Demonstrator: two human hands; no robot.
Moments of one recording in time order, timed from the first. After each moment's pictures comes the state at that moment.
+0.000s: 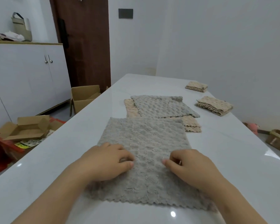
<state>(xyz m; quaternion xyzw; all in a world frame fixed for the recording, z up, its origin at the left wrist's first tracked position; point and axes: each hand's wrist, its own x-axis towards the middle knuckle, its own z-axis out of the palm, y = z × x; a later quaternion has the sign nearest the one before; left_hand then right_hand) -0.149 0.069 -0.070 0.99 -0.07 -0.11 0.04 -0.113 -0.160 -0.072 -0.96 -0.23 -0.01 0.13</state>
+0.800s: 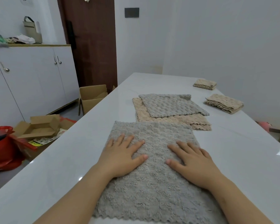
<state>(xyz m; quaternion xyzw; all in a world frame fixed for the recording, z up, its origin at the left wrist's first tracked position) -0.132 0.071 -0.111 1.00 -0.01 -0.06 0.06 -0.100 -0.151 -0.100 -0.97 -0.20 0.06 0.07</state>
